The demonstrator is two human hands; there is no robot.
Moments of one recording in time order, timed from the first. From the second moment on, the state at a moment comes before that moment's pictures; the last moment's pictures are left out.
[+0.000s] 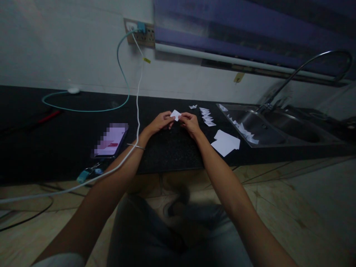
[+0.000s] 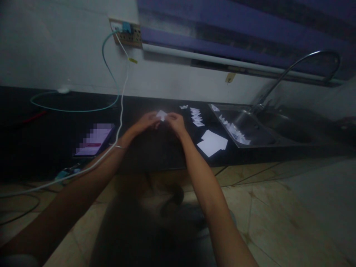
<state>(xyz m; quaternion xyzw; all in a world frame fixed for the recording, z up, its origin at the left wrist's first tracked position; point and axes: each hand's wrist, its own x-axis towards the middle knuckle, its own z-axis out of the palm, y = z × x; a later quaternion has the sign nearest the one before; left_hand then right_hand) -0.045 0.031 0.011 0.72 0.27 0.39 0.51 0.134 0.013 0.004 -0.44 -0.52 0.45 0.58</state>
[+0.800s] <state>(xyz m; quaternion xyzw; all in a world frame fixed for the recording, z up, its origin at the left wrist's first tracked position) -0.050 0.030 0.019 0.64 0.30 0.48 0.53 0.136 0.008 0.007 -0.36 -0.57 0.49 0.55</state>
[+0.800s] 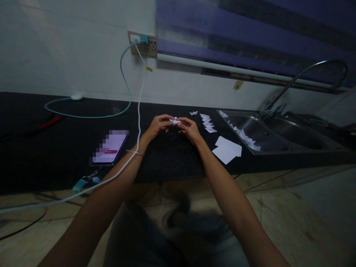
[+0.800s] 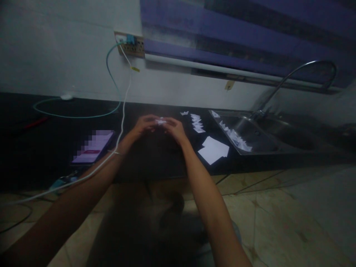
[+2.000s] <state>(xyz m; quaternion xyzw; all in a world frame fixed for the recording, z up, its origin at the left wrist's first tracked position) -0.045 0.024 0.025 0.66 0.34 0.53 0.41 0.140 0.015 0.003 -0.38 -0.59 0.41 0.58</state>
